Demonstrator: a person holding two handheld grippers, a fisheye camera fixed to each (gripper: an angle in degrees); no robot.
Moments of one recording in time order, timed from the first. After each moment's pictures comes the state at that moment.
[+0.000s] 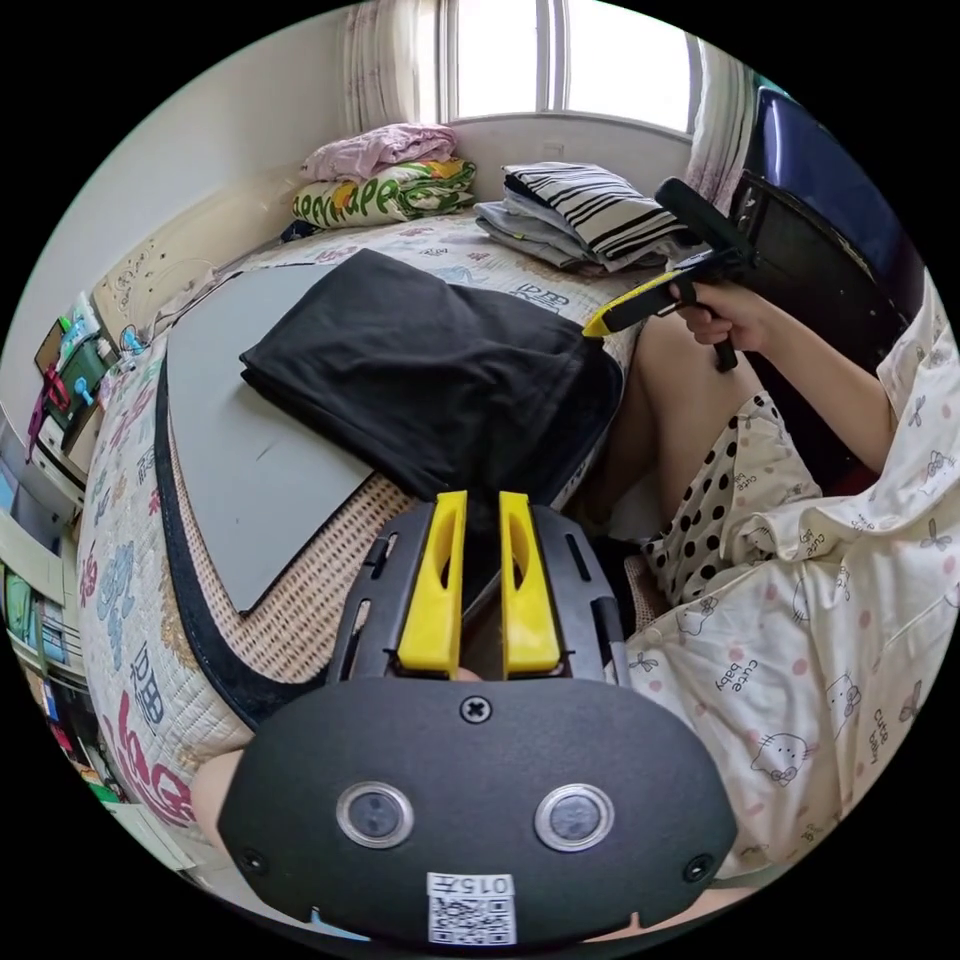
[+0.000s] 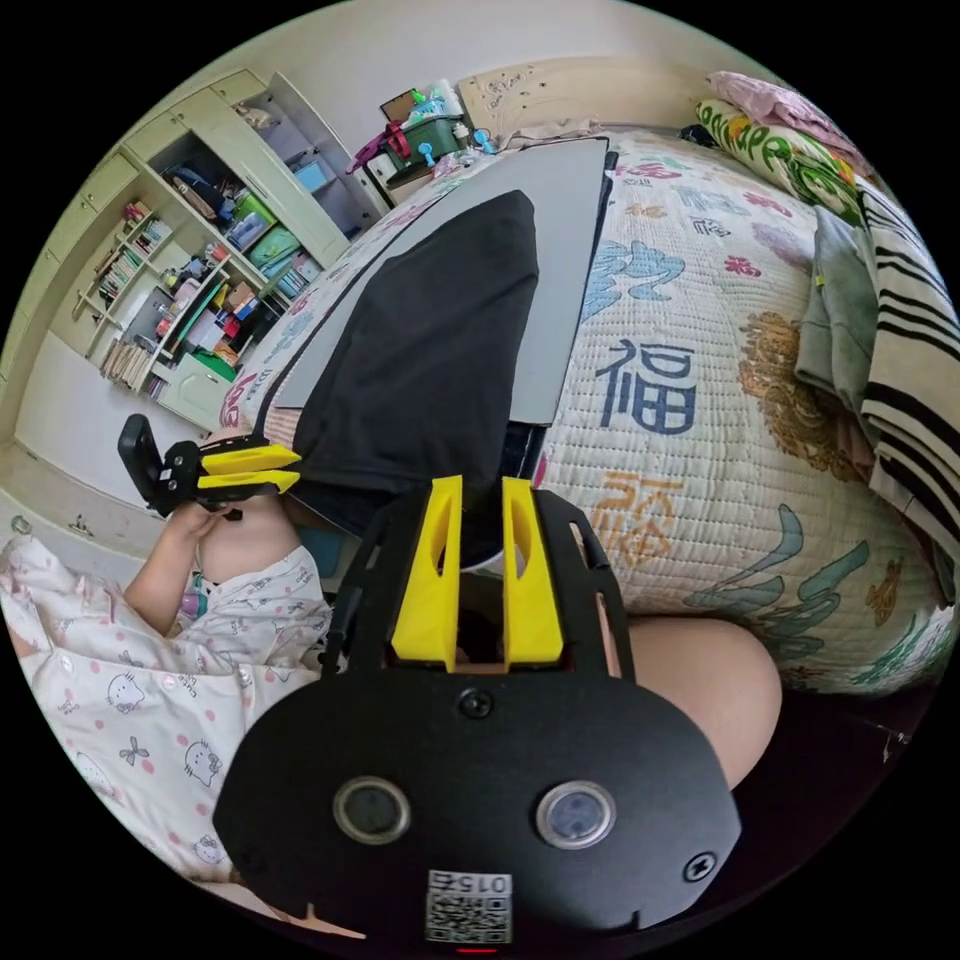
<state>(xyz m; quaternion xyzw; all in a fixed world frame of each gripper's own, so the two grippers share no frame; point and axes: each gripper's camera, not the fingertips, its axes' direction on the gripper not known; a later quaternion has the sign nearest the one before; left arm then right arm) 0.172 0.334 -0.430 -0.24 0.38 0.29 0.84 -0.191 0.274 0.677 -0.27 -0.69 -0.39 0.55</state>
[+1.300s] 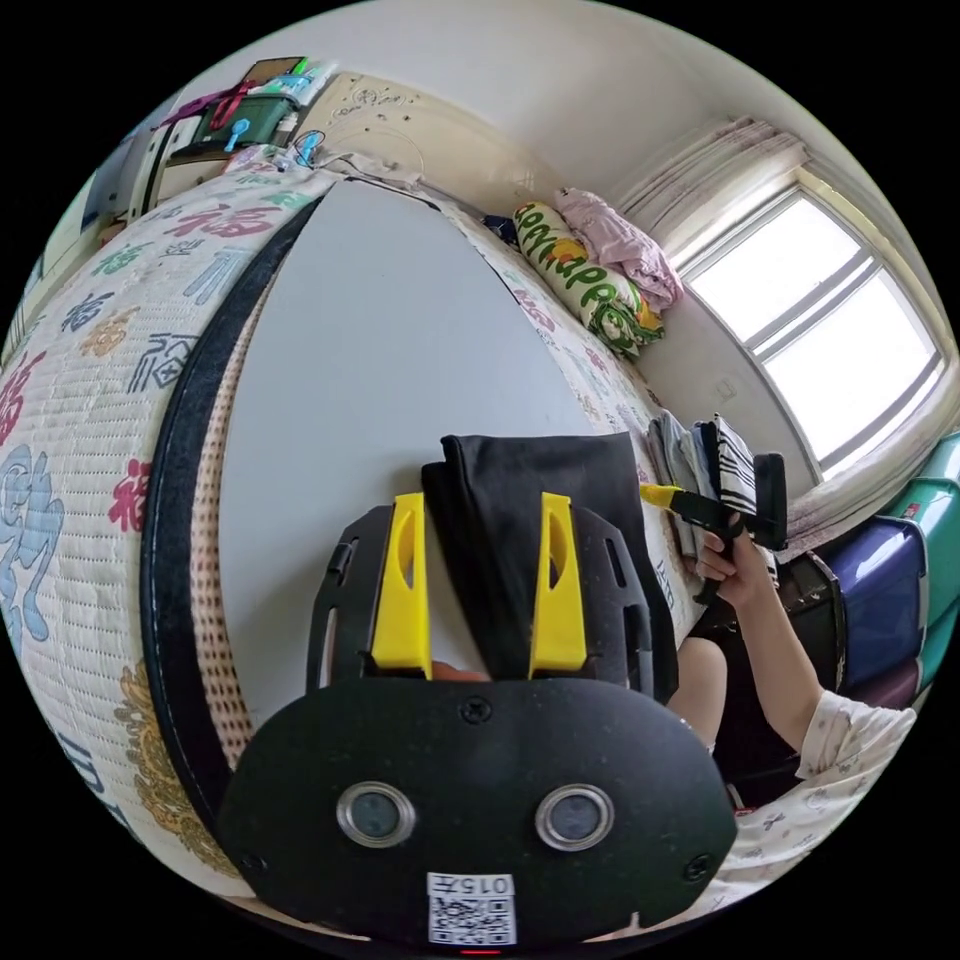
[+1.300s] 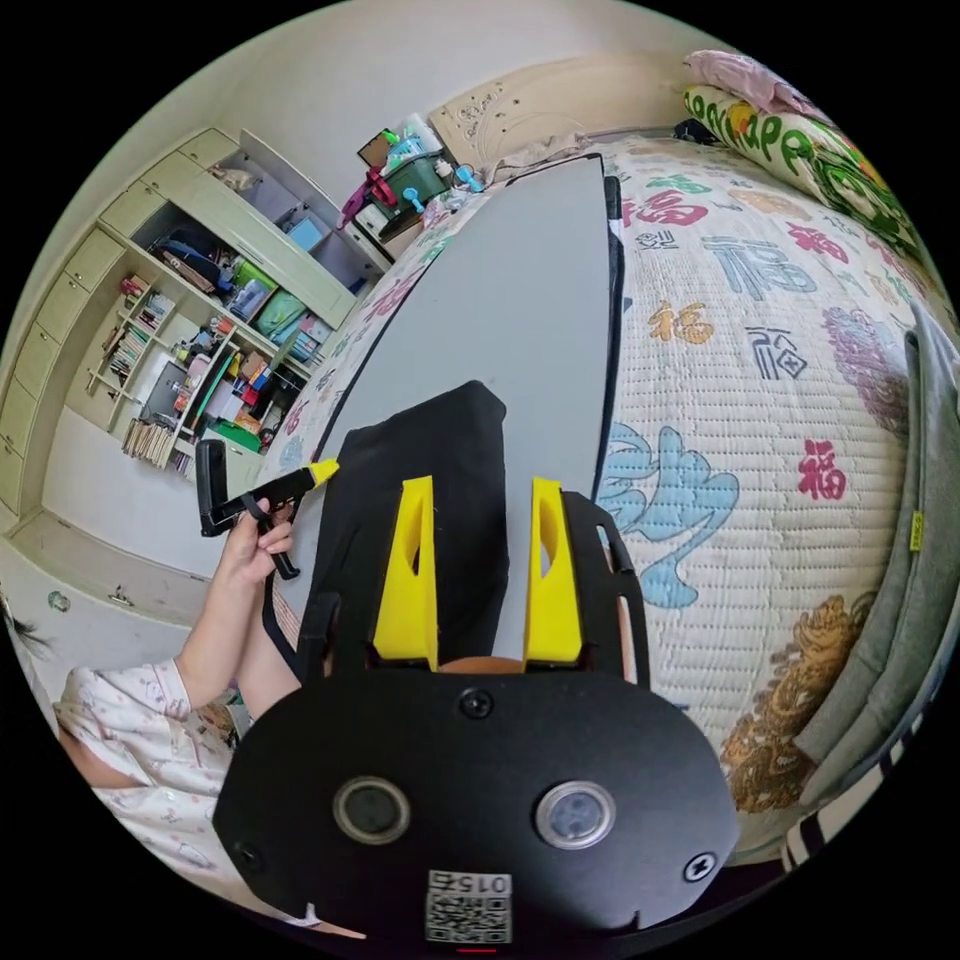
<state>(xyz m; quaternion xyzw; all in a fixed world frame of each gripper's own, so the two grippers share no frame) 0.098 0.070 -0.133 -0.30 0.39 -0.10 0.86 -0.445 0.067 0.504 -0.30 -0.73 -0.32 0.52</state>
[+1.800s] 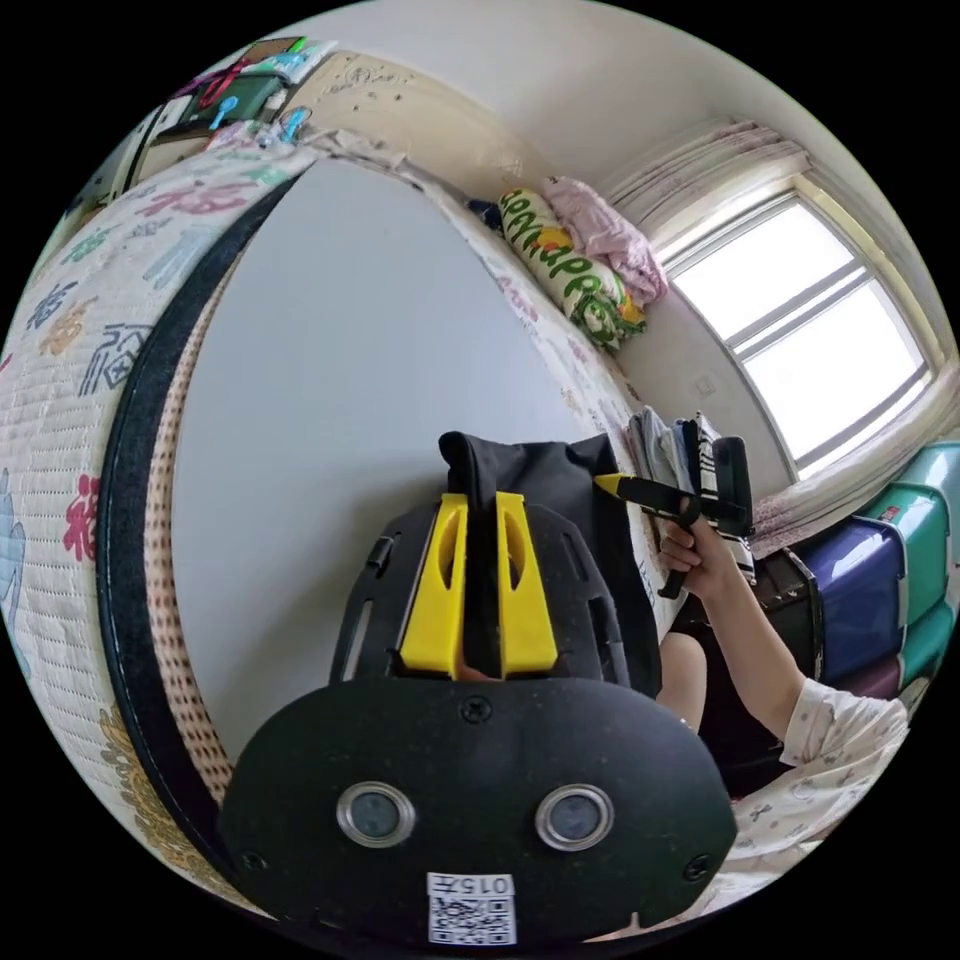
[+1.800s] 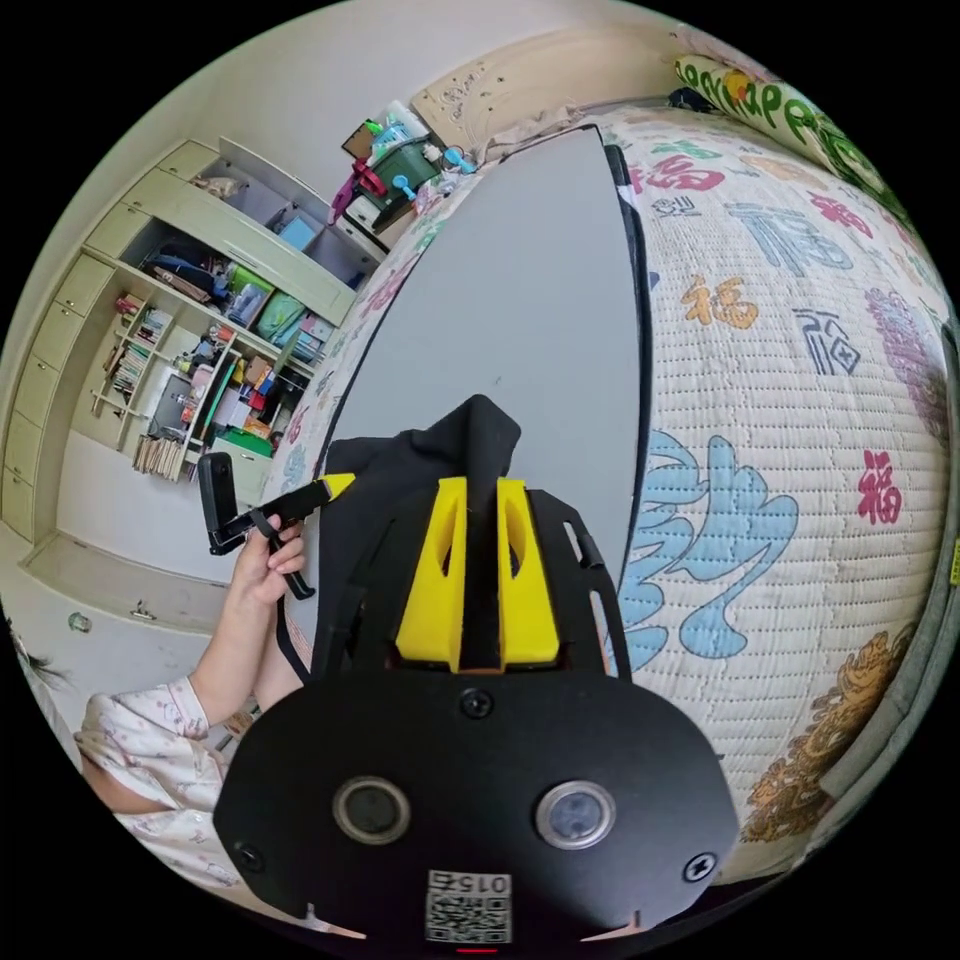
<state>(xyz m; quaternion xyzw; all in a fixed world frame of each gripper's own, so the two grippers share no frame) 0.035 0.151 -0.168 -0.30 0.43 -0.11 0.85 -0.470 0.163 0.474 -0.34 -0.73 -0.32 0.50</state>
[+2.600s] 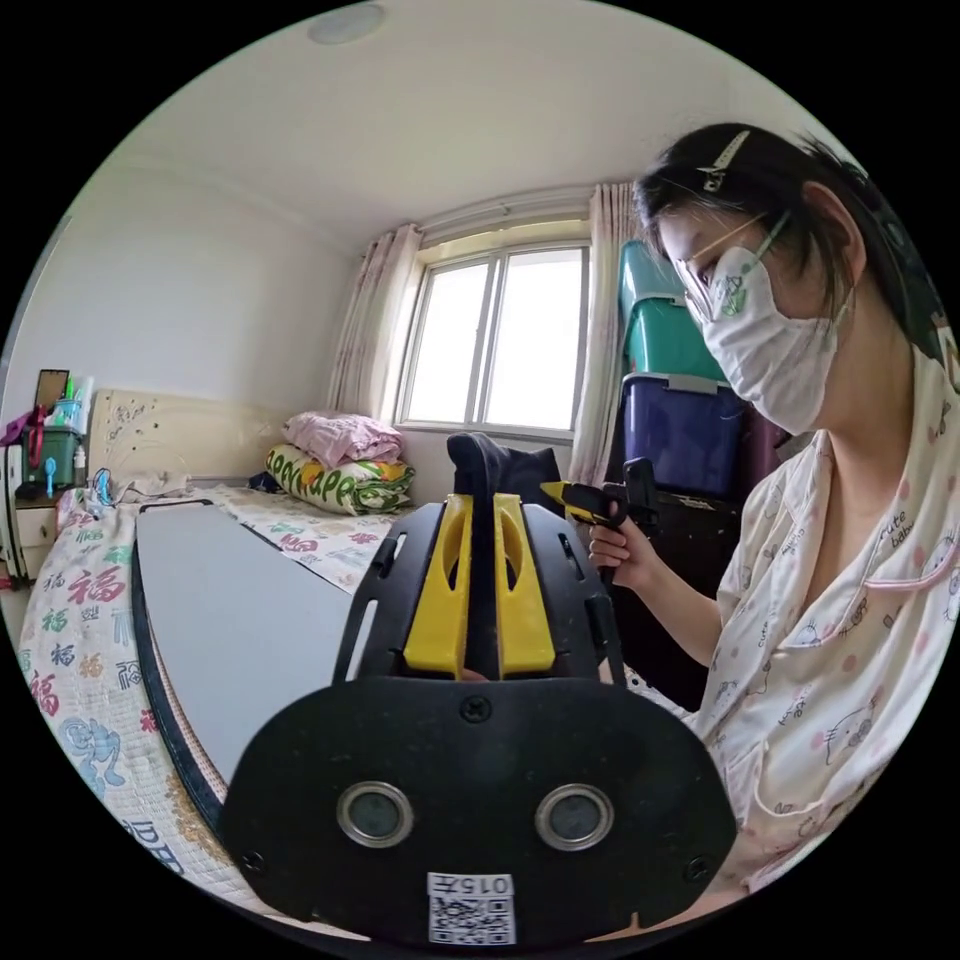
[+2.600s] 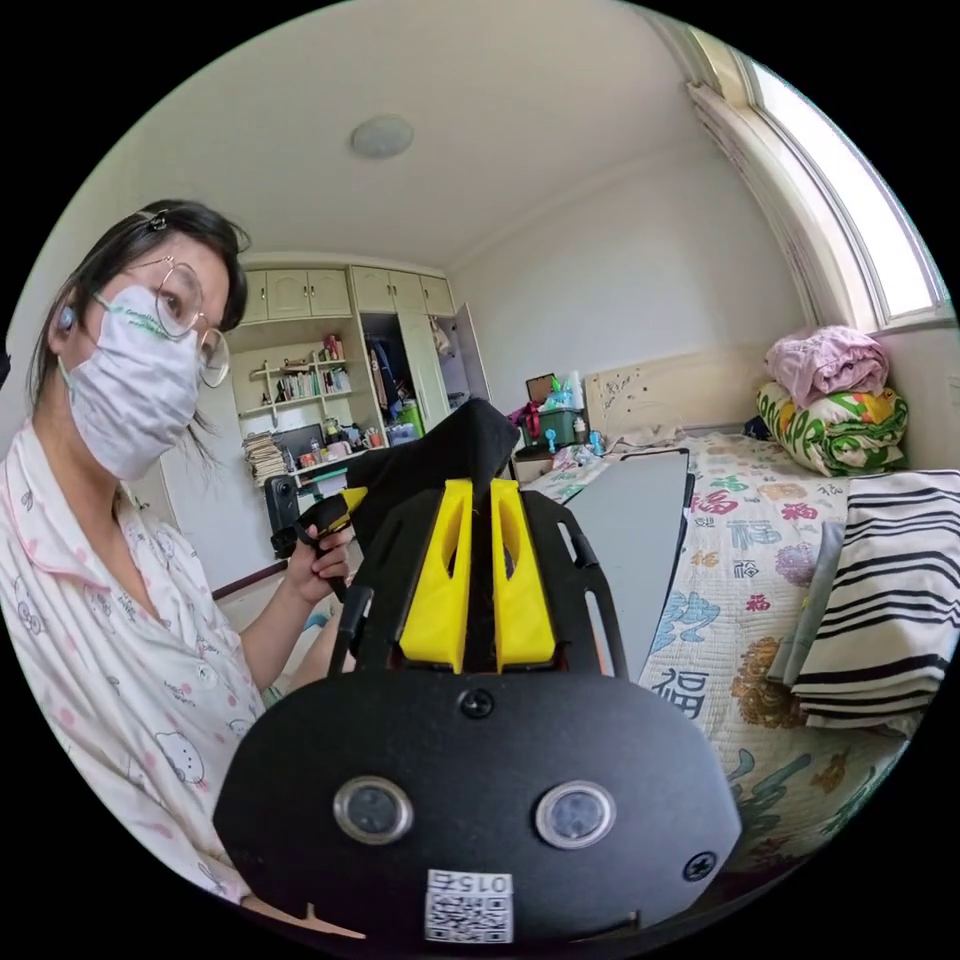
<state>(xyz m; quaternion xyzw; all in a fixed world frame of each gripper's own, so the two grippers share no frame) -0.205 0.394 -0.697 0.13 0.59 0.06 0.80 0.084 0.351 0.404 0.05 -0.88 -0.12 0.46</state>
